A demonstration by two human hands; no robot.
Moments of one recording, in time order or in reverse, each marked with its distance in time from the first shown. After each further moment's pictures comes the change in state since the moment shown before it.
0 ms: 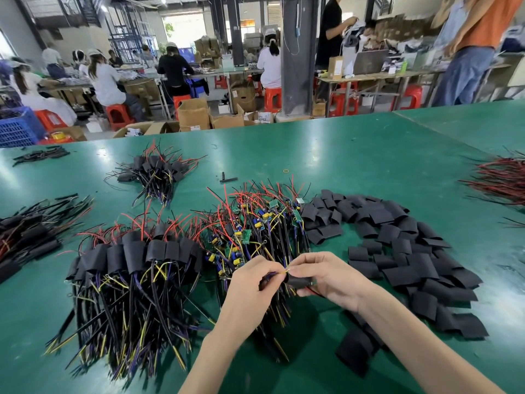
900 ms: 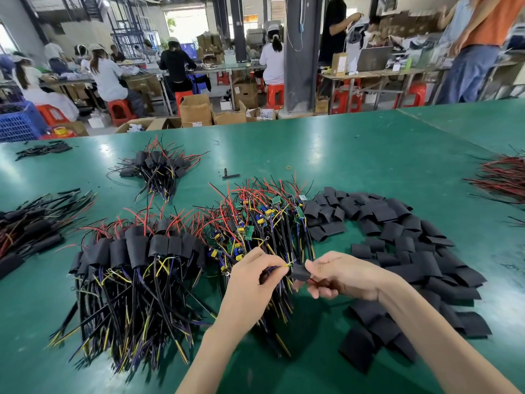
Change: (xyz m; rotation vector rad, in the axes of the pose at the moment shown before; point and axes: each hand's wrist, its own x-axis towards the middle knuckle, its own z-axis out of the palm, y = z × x) left_hand 0.002 0.002 -0.003 -0.016 0.030 -0.020; right_hand -0.004 -0.007 -0.026 -0.392 -0.253 0.066
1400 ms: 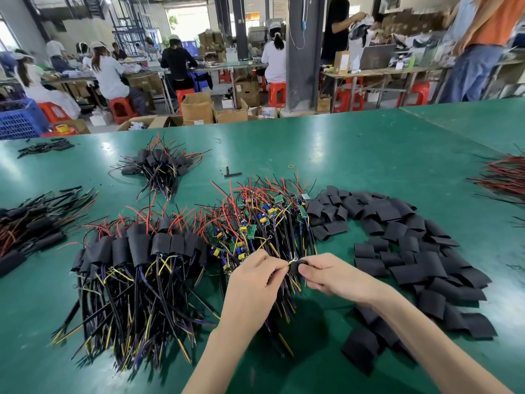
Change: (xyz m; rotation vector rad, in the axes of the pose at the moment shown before) left_hand -0.004 0.001 0.003 0.241 0.078 0.118; right_hand 0.008 0.005 0.017 -0.299 0.194 -0.142
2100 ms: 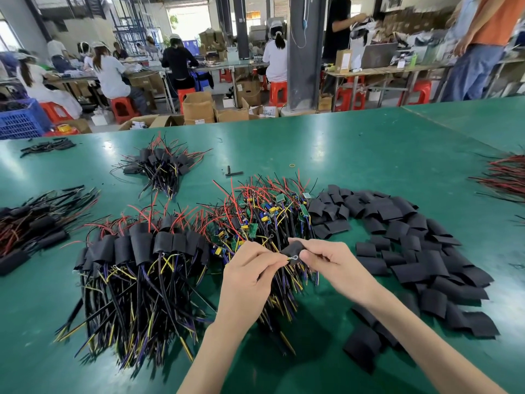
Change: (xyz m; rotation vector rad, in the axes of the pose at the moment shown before) left_hand 0.002 -0.010 -0.005 -0.157 0.205 0.111; right_hand -0.004 -0.013 0.009 -0.061 0.329 -0.396
